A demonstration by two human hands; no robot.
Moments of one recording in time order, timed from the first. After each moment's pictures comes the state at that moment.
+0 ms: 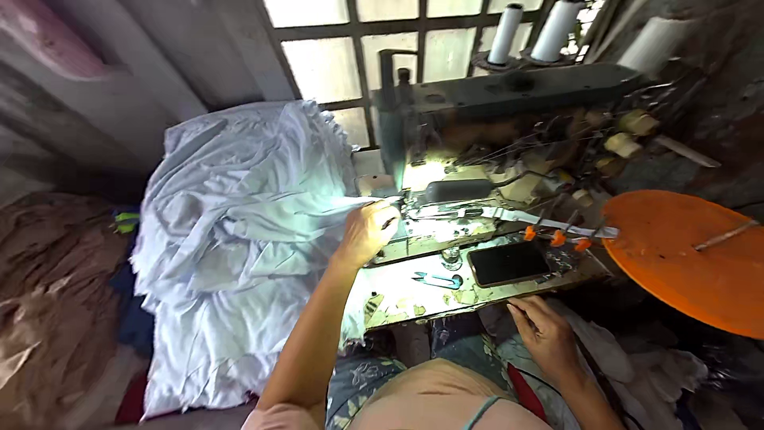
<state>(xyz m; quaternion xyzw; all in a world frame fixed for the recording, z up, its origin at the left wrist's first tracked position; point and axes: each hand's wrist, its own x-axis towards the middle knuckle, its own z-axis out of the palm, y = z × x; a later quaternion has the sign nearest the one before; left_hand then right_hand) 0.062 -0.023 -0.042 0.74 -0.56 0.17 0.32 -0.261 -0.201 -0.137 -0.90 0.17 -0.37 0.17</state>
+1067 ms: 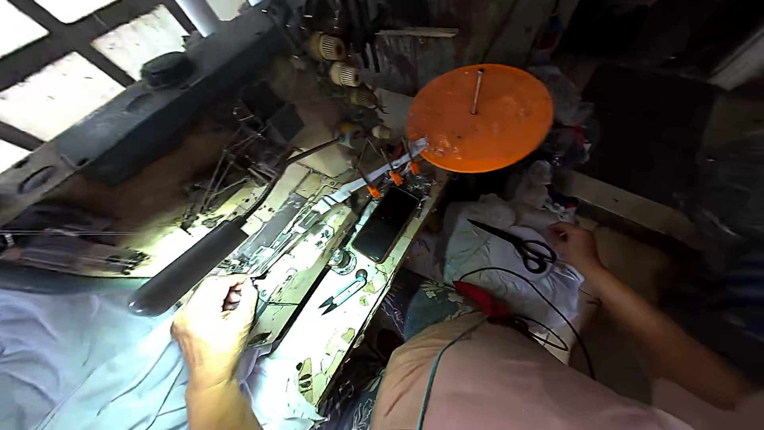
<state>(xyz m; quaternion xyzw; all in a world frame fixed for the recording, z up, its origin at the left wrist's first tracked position) 0.061 -0.051 -0.041 0.73 -0.61 0.14 0.28 -0.519 -0.253 -0.226 -0.68 0.66 -0.21 0.26</state>
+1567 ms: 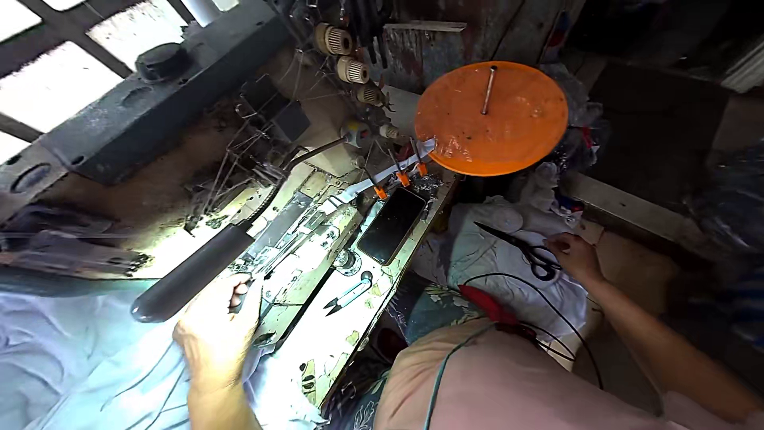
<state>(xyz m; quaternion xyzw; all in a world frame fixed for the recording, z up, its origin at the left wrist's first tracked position) 0.063 -0.046 -0.037 0.74 -0.60 0.13 0.27 -0.510 -0.250 -0.244 -0.64 0.69 -0.18 0.28</state>
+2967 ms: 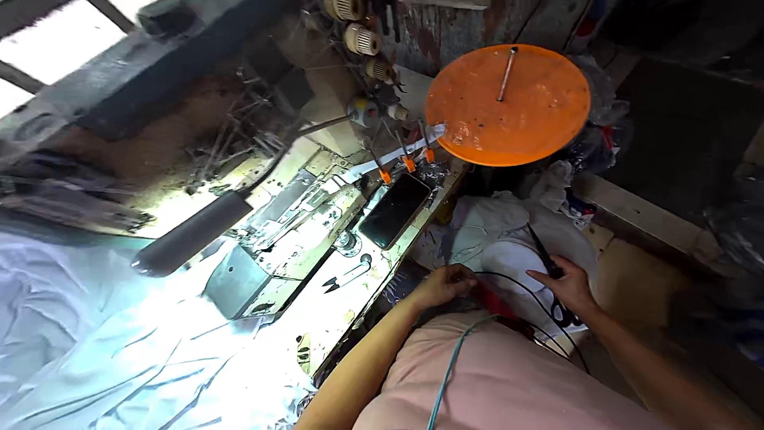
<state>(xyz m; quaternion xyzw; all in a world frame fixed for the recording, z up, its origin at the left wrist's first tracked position) -0.171 -0.147 -0.187 0.45 -0.57 -0.64 0.24 -0.487 -0.193 -0.253 -0.64 0.59 -0.33 0.36</state>
